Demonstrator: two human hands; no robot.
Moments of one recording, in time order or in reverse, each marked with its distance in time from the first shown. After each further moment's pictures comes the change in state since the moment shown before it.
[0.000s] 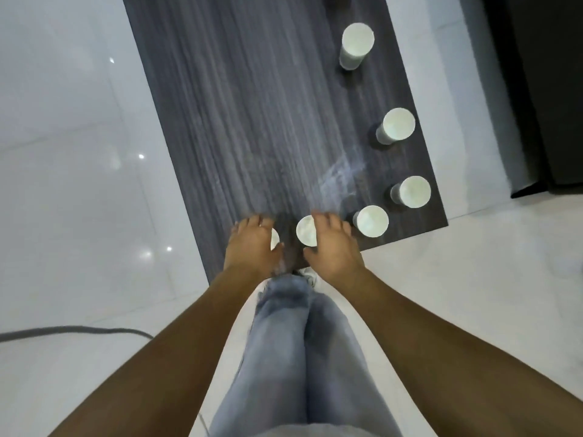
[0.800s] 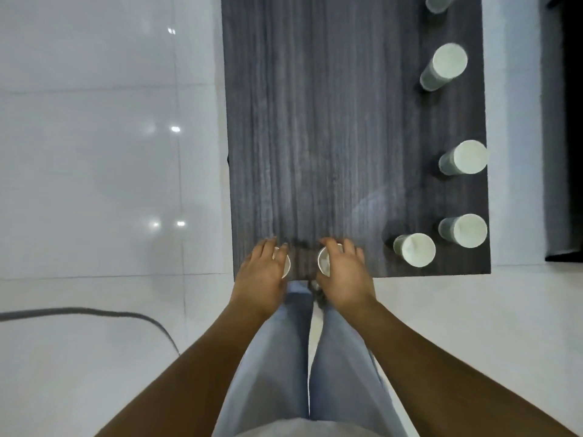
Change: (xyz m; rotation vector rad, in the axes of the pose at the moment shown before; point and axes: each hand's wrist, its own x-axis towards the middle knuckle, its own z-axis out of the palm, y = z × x) left_hand -0.055 -0.056 0.039 -0.070 0.030 -0.075; right_hand -0.011 -0.039 0.035 -0.070 -0.115 -0.106
